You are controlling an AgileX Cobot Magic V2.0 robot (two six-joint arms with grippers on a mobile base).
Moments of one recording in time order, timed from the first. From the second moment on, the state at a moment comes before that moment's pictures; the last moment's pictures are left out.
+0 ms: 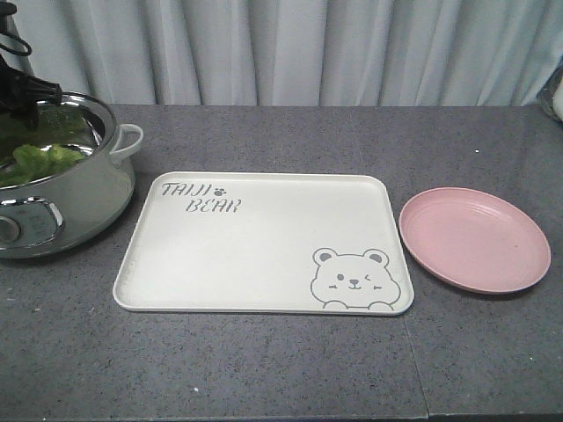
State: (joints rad) left arm 0.02 1.99 -2.08 0.18 1.26 -0.08; right arm 0.04 0.35 -0.54 -0.05 0.43 0.29
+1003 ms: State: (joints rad) left arm 0.04 2.18 -2.08 0.08 1.24 -0.06; right arm 0.04 0.35 -0.54 -0.03 0.45 0.29
